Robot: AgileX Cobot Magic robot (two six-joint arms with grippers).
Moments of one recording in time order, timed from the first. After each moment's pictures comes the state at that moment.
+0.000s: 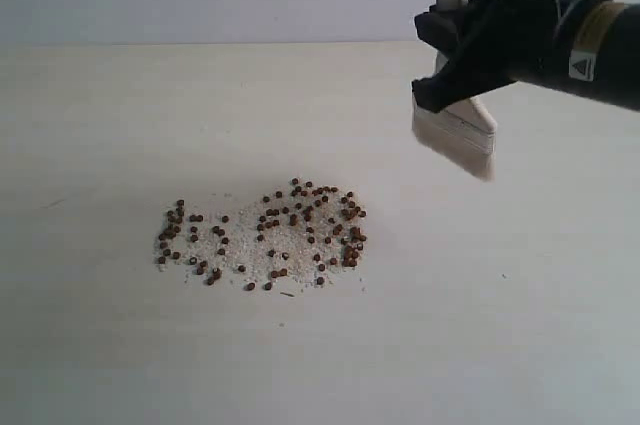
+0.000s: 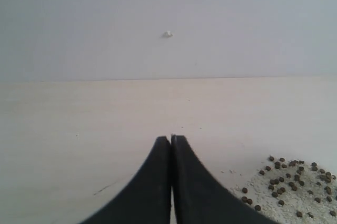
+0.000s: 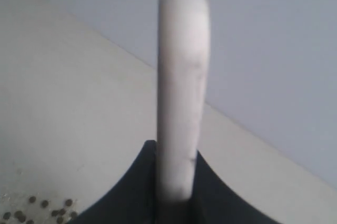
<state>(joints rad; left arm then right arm) -0.27 0.26 -0.05 -1.69 0.13 1.59 0.36 1.41 -0.67 -0.52 -0.40 0.23</state>
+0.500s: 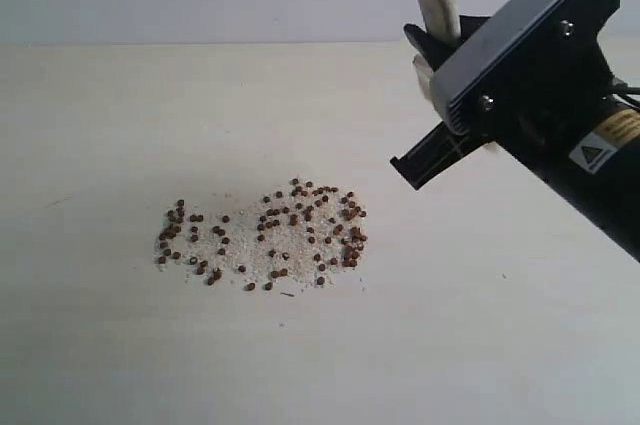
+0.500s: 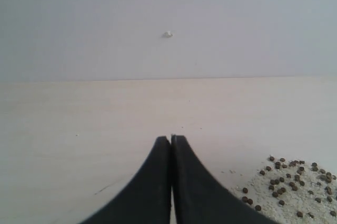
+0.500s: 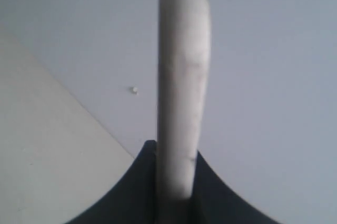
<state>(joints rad) -0.27 0.26 -0.05 -1.69 0.13 1.59 0.68 1.36 -0.39 0.21 -0.91 -0.69</state>
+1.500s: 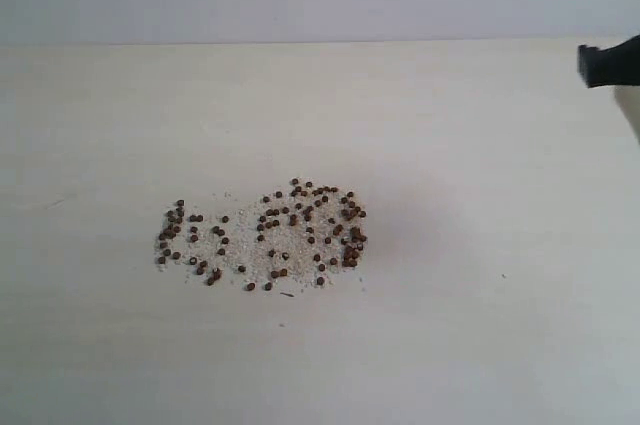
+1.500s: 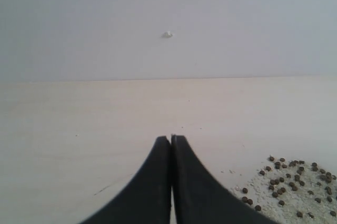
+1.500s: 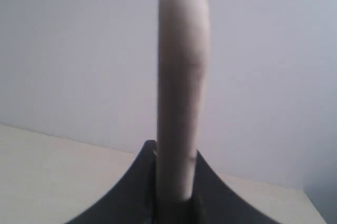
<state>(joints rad) -0.27 0.26 -0.05 -1.69 0.13 1.59 0.46 1.04 -0.39 0.83 -0.71 -0.95</state>
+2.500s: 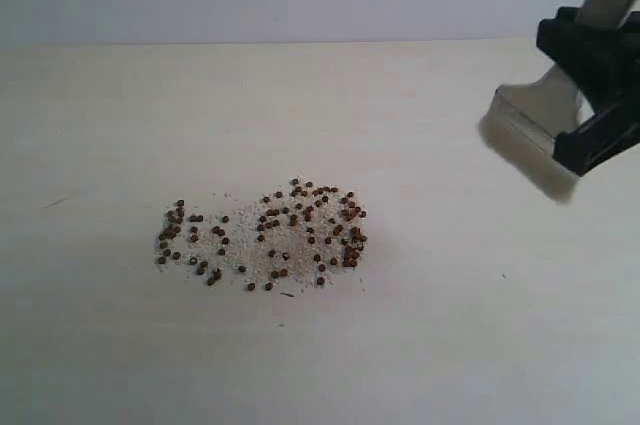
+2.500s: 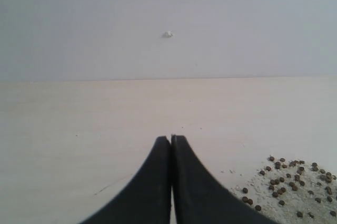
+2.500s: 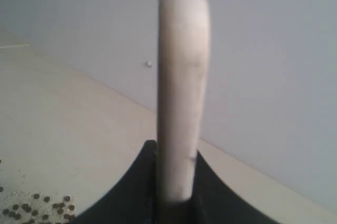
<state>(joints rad) -0.27 0.26 -0.05 -1.69 0.13 1.59 0.03 1.09 -0.35 -0.85 -0.75 0.44</state>
